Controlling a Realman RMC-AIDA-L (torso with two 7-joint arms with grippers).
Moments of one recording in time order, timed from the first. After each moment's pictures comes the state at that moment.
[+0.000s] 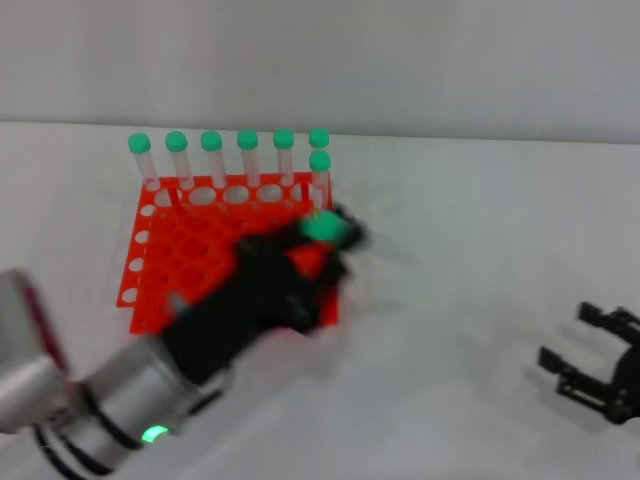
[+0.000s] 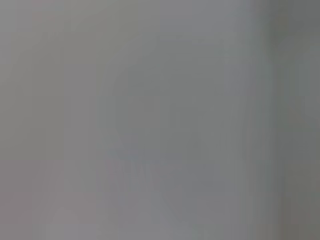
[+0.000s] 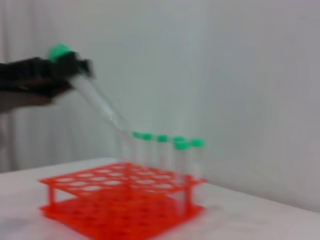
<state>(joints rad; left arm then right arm) -0.32 -2.08 -1.03 -0.46 0.07 -1.43 2.58 0.32 2.00 -1.08 -0.19 1.98 1.42 -2.55</state>
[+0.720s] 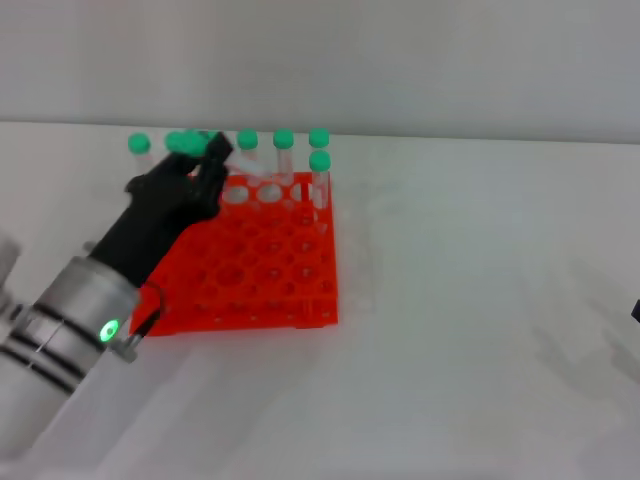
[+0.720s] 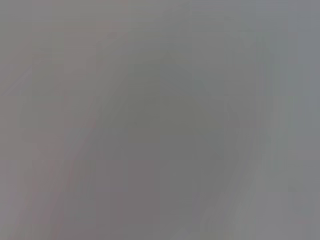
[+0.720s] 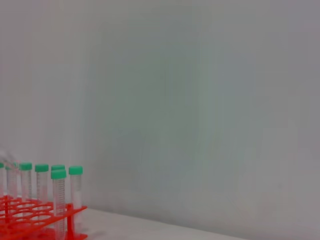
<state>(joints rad) -0.34 -2.06 -1.18 -0.49 -0.16 -1.10 2.46 0.25 2.00 -0.81 -0.19 1.98 1.43 -2.57</state>
